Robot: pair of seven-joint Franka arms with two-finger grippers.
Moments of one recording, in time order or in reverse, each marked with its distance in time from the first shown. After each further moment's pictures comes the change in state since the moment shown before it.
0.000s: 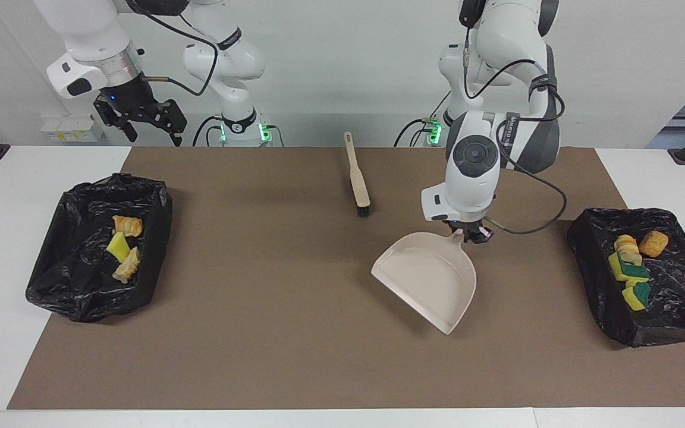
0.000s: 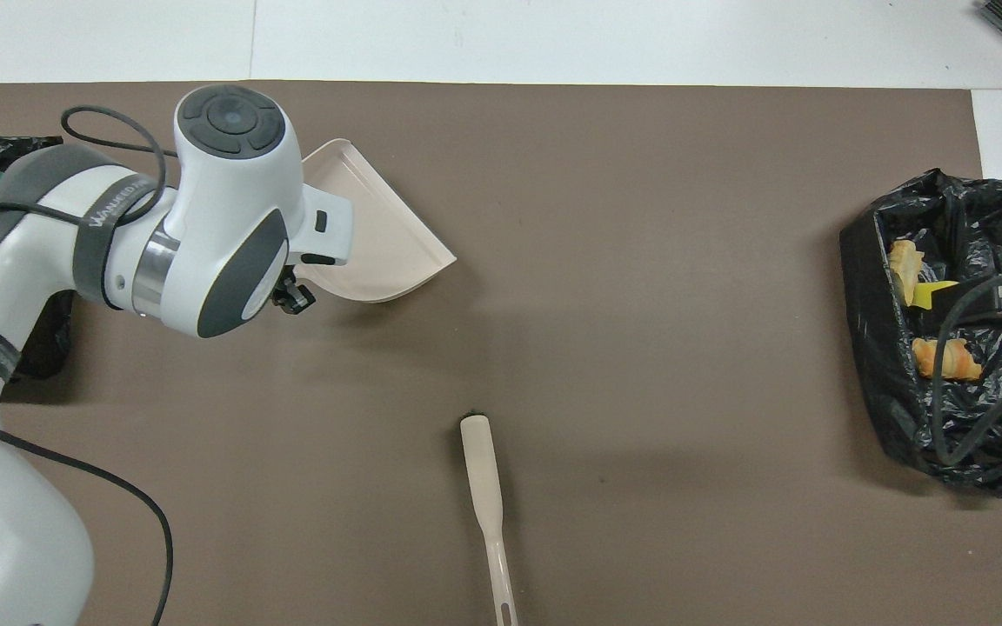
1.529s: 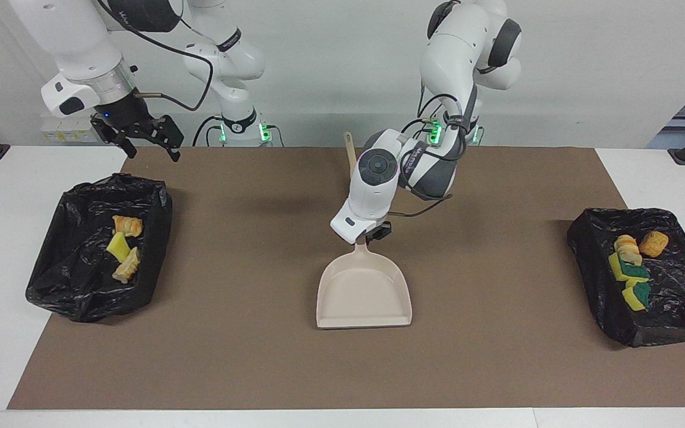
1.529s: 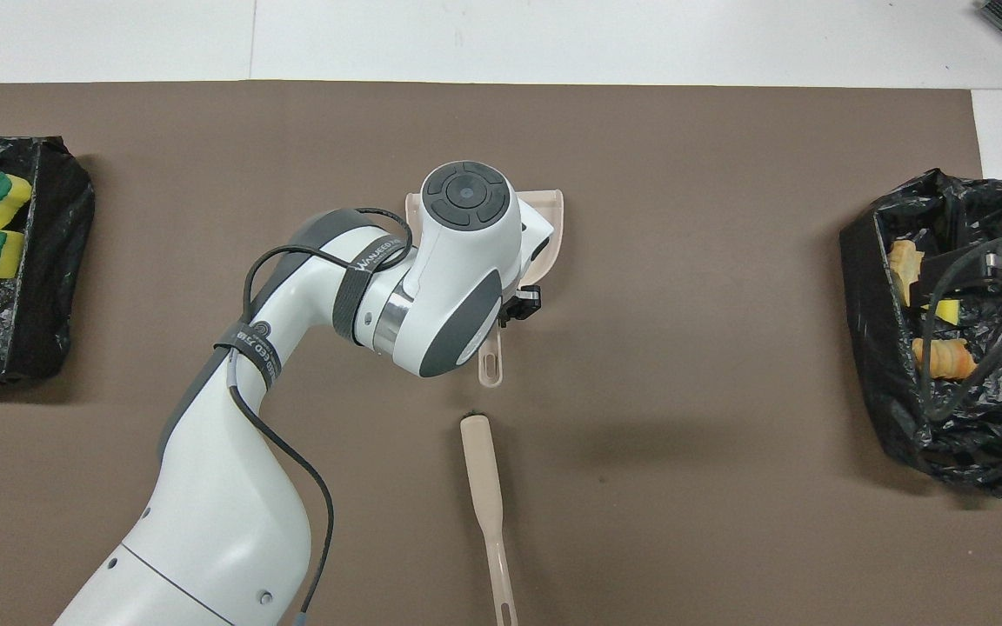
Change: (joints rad) left arm -0.221 0.208 0.013 0.150 -0.238 0.197 -0.824; right arm -0.010 0.057 -0.010 0.027 0.038 0.057 -0.009
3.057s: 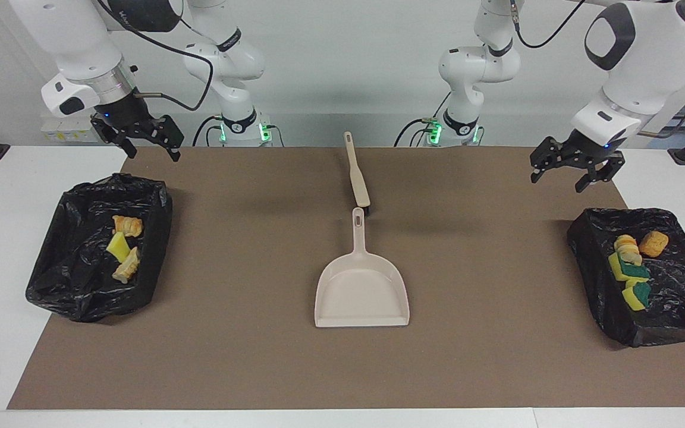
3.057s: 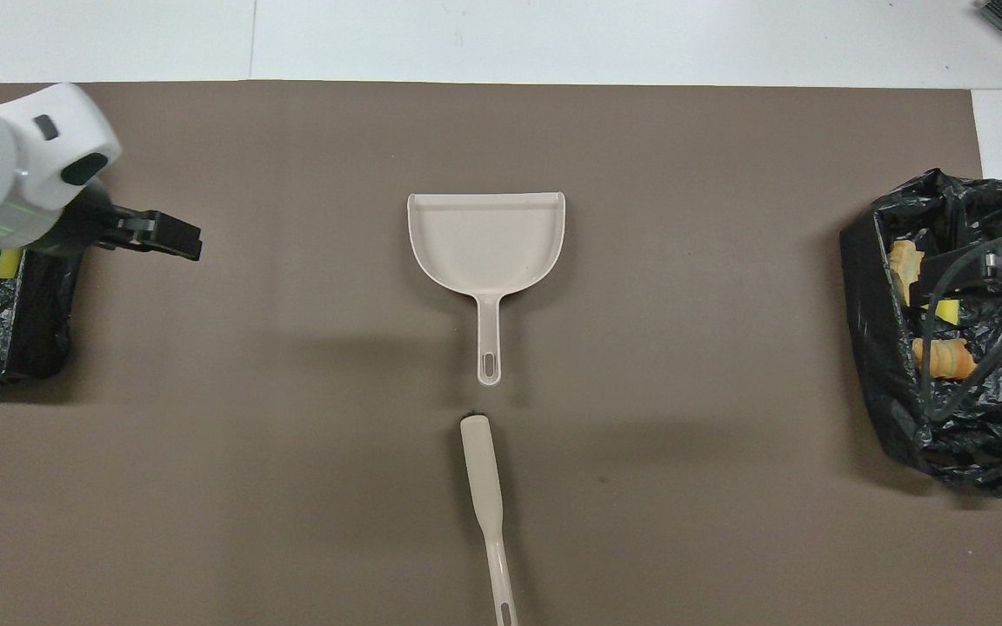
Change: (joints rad) left arm 0.572 -0.558 0.046 -0.151 0.009 -0.311 0.809; right arm 0.000 0.000 0.000 0.000 0.001 0.000 0.000
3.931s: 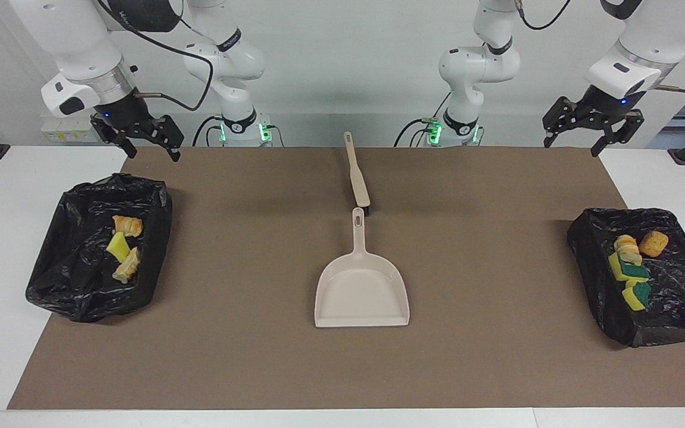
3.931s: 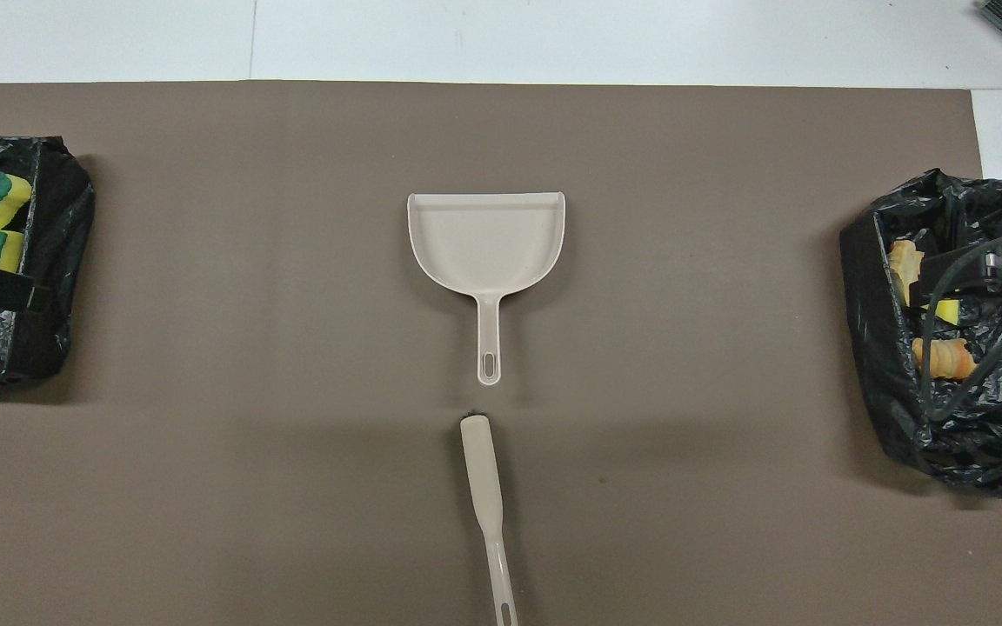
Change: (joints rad) left arm 0.002 -0.035 -0.009 0.079 0.043 -0.113 -0.050; right arm 0.000 0.000 0.000 0.000 0.000 0.000 0.000
